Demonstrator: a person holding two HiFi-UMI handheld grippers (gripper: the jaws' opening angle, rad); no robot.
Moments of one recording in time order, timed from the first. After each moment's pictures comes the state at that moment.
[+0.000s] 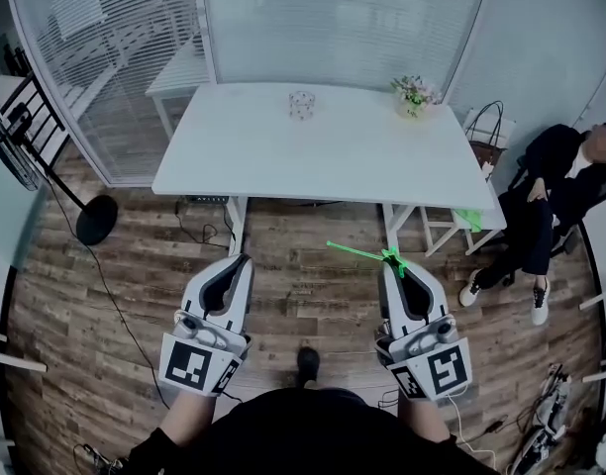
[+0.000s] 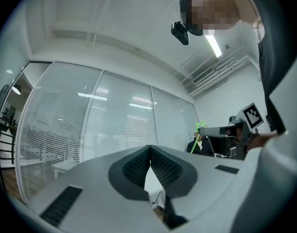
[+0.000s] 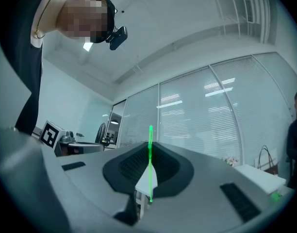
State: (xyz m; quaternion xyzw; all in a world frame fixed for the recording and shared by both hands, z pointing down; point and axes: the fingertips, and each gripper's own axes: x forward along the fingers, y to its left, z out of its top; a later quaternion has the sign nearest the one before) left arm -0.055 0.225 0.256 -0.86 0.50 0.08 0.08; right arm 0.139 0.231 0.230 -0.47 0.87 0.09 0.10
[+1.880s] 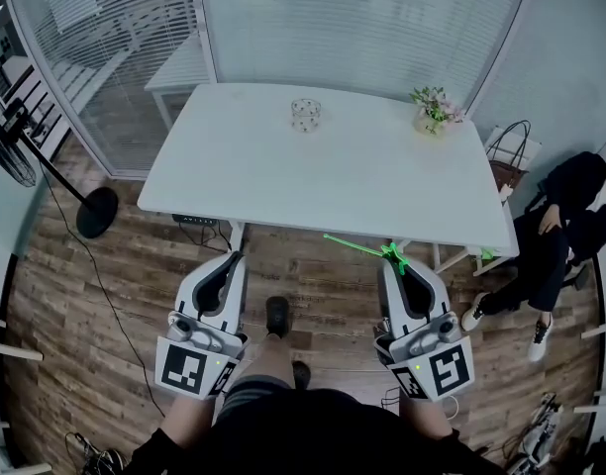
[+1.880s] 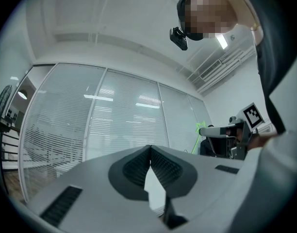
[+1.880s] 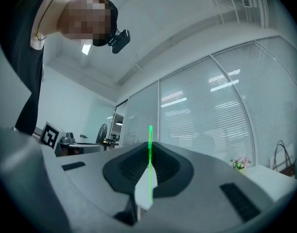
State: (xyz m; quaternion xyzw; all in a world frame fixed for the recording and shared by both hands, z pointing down) left arm -0.031 0.110 0.263 -0.84 0.54 0.08 0.08; right arm 0.159 0.098 0.227 -0.42 0.90 0.08 0.13
